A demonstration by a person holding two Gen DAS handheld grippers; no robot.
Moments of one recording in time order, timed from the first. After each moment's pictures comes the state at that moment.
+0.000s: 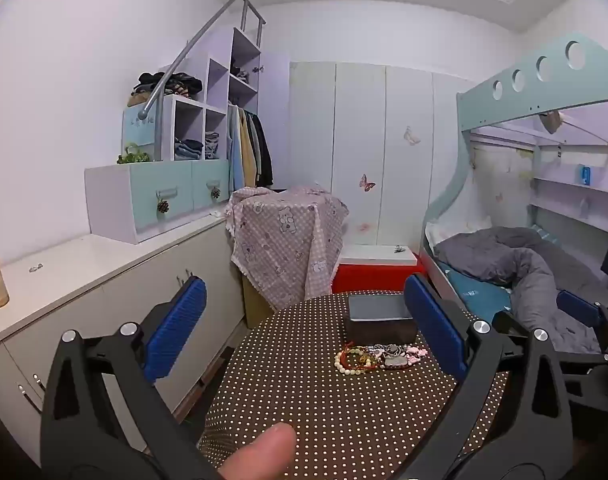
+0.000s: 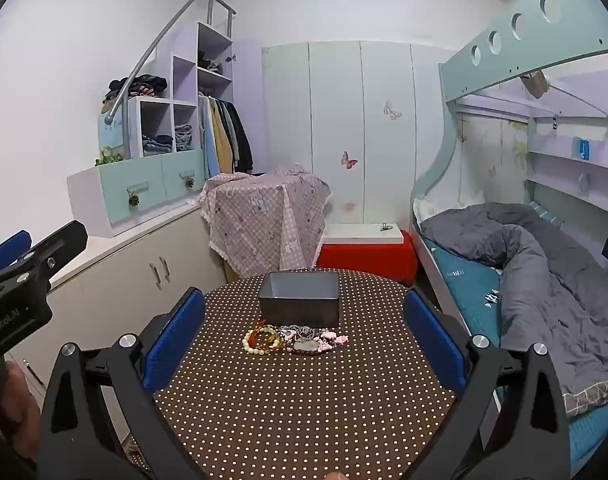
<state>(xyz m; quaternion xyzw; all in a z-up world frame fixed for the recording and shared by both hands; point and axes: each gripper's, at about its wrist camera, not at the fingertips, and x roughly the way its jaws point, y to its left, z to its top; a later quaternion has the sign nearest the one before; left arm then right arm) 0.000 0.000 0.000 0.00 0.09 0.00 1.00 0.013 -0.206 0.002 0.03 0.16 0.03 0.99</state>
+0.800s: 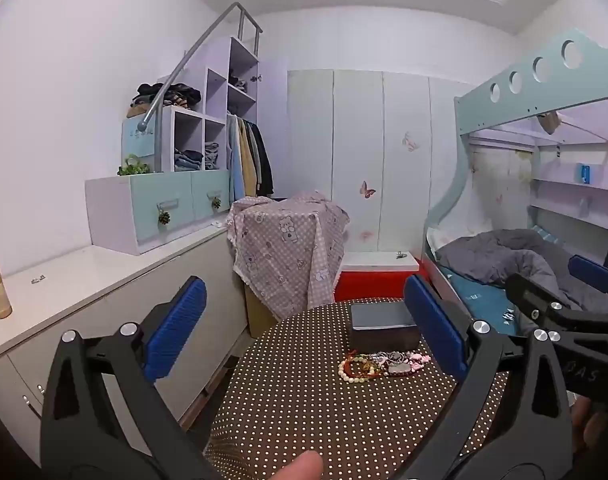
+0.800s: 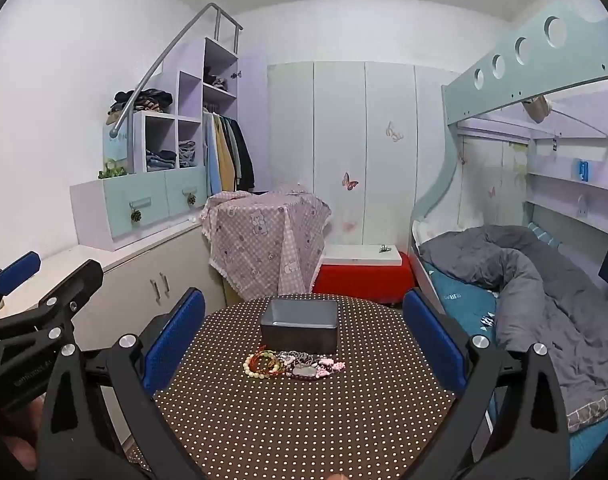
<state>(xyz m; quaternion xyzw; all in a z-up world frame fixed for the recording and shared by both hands) -0.002 -0.002 0.006 0.01 0.08 0.00 1.00 0.008 -0.204 0.036 0.01 0.13 0.03 0.99</state>
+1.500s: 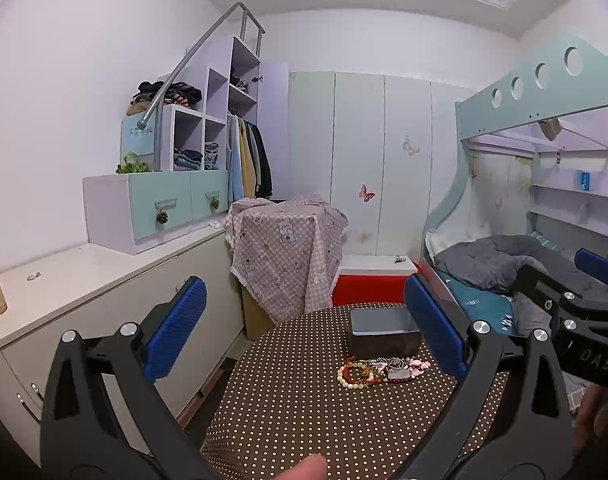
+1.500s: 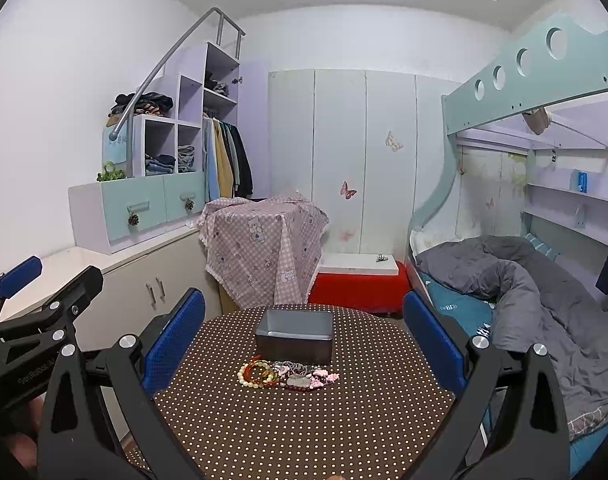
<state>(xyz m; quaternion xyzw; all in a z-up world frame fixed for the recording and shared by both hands) 0.007 0.000 0.007 0.00 0.07 0.00 1.00 0.014 -0.204 0.039 0.00 0.12 0.03 0.99</state>
